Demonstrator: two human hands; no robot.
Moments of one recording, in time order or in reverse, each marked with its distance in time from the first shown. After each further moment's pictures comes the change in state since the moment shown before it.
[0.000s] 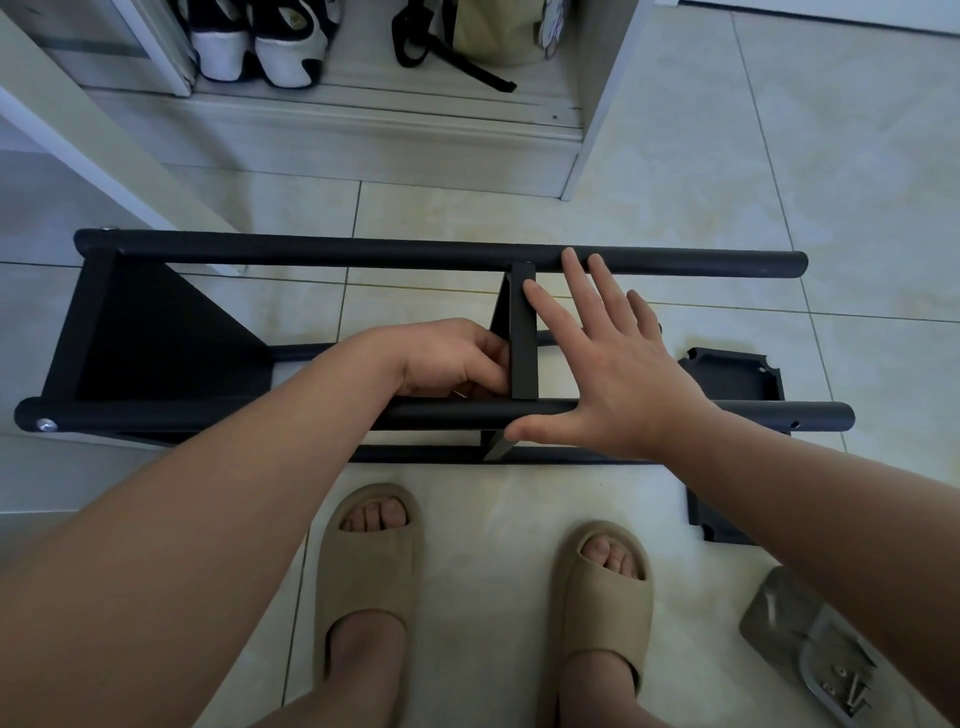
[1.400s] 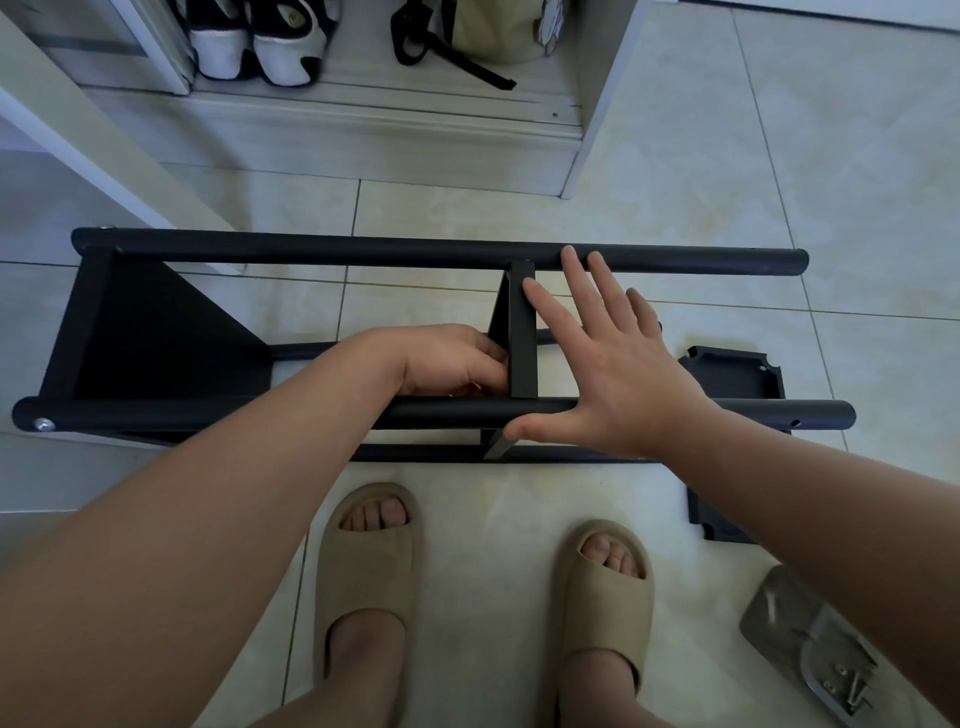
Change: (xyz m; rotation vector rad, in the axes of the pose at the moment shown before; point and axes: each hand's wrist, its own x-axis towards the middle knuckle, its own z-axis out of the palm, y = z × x) left_hand 0.003 -0.002 -0.002 0.123 -0.019 0.006; right_hand 0.001 0.002 0.004 0.001 0.025 -0.012
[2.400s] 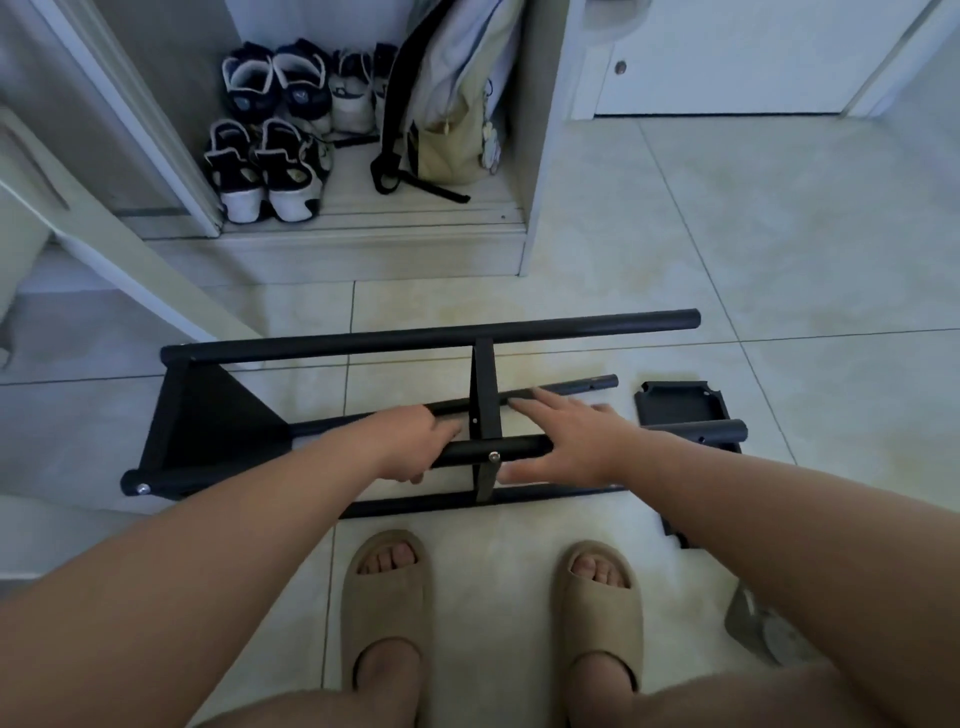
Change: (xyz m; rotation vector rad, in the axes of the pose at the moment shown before) left_hand -0.076 0.019 0.026 0.945 0.192 -0.145; right_hand -0.040 -0.010 -0.024 0.103 -0.373 0.179
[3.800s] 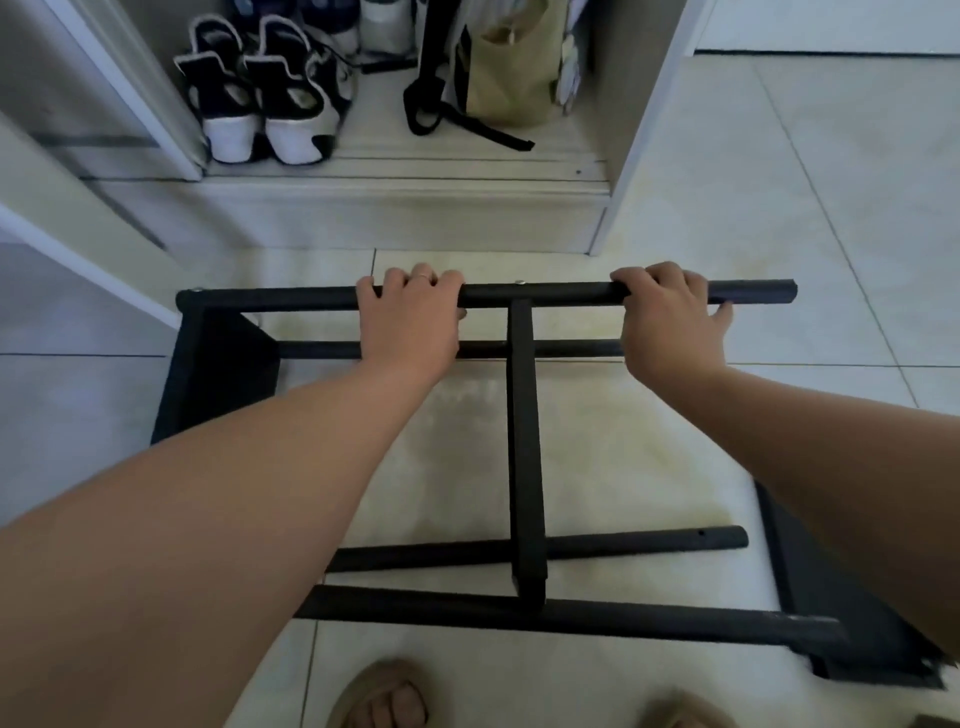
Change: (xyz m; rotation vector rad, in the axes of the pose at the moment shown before) left_hand 0.187 -0.088 -0.018 0.090 0.764 -0.272; right_hand 0.206 0.062 -0.019 0.081 0.668 0.295
